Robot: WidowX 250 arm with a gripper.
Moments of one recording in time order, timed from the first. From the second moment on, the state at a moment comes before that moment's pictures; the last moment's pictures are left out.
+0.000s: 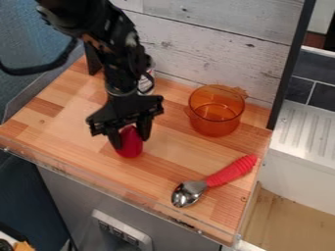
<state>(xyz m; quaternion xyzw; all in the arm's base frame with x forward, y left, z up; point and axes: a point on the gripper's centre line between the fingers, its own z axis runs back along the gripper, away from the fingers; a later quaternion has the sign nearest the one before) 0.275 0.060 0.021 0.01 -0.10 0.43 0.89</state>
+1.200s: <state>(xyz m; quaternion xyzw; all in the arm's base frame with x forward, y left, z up) 0.300 0.208 0.017 -0.01 -0.10 0.54 0.84</state>
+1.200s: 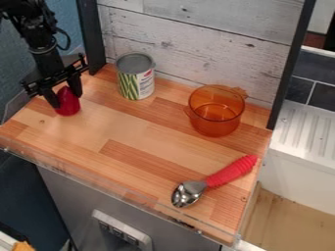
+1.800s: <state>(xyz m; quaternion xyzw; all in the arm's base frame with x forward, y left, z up) 0.300 0.205 0.012 -0.01 -0.10 0.54 0.83</state>
